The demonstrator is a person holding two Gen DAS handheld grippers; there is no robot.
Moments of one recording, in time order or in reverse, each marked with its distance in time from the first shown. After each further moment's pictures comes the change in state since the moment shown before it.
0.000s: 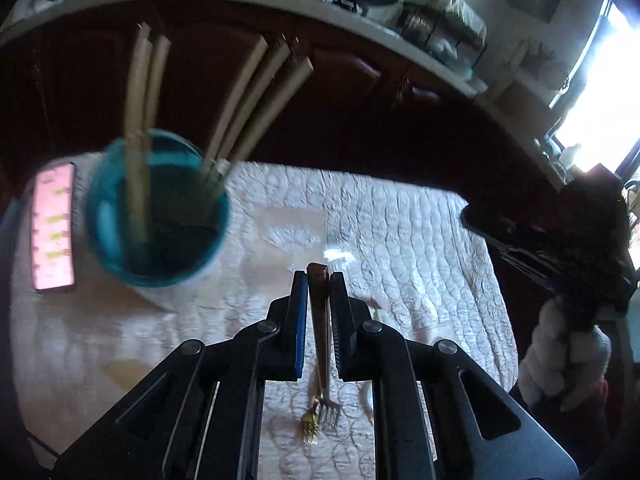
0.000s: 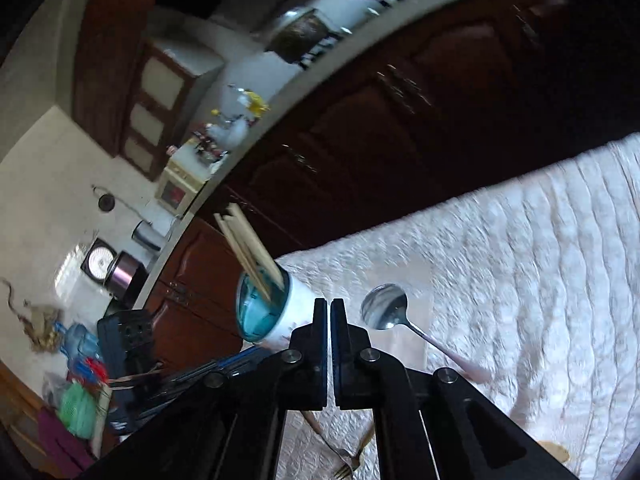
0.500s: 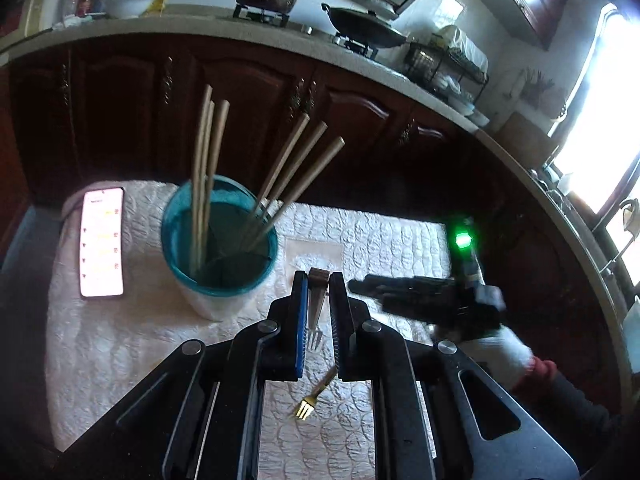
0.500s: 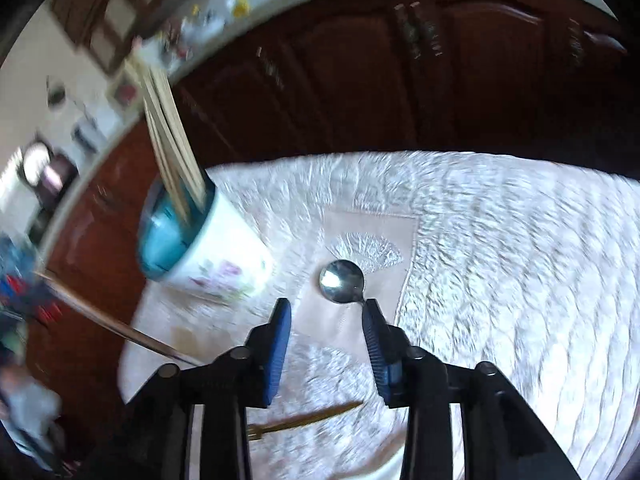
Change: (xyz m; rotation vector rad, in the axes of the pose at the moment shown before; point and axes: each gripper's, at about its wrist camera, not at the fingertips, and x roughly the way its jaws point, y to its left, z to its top) left arm -0.068 0.022 0.003 -0.027 -0.112 0.023; right arm 0.144 -0.002 -0.023 -0.254 0.323 -0.266
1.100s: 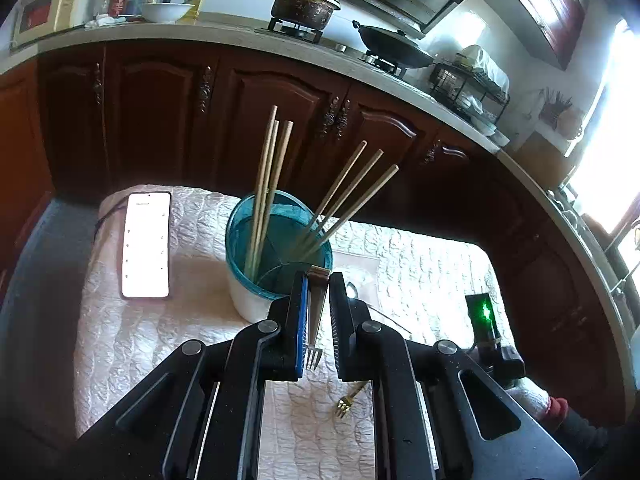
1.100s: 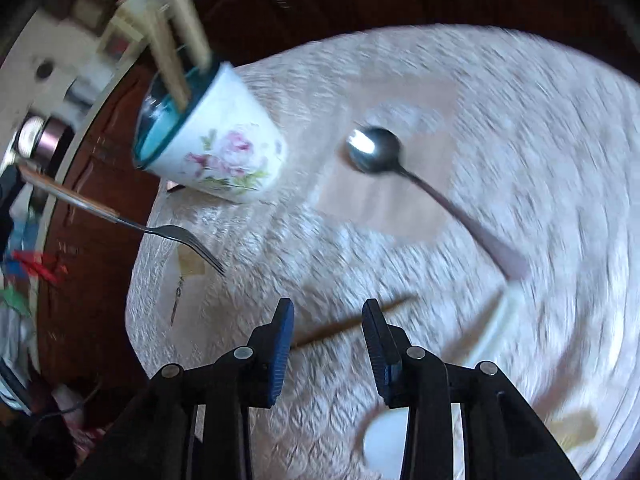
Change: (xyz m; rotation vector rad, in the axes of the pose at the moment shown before) left arm -0.027 0.037 -0.002 -0.047 -0.041 0.064; right arm 0.025 -0.005 -0.073 0.173 0.219 0.108
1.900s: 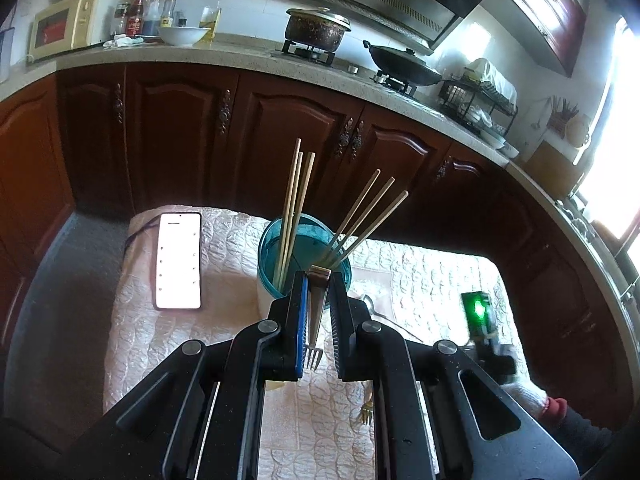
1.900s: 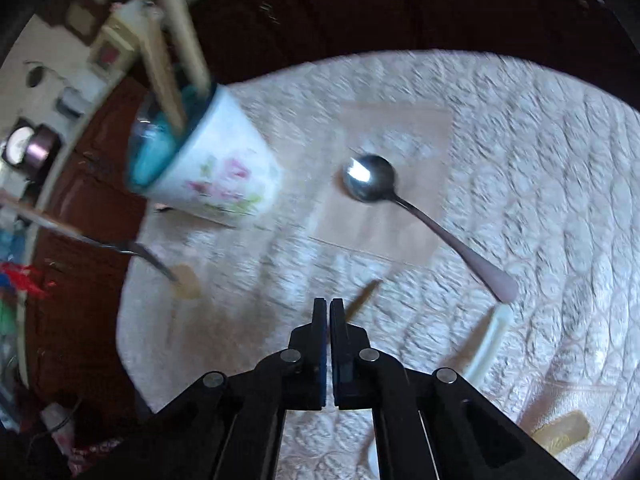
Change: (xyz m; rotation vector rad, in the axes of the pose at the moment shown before) left arm -0.038 0.008 0.004 0.008 -0.060 0.056; right arm 0.009 0.027 0.018 -0.007 -0.039 -0.071
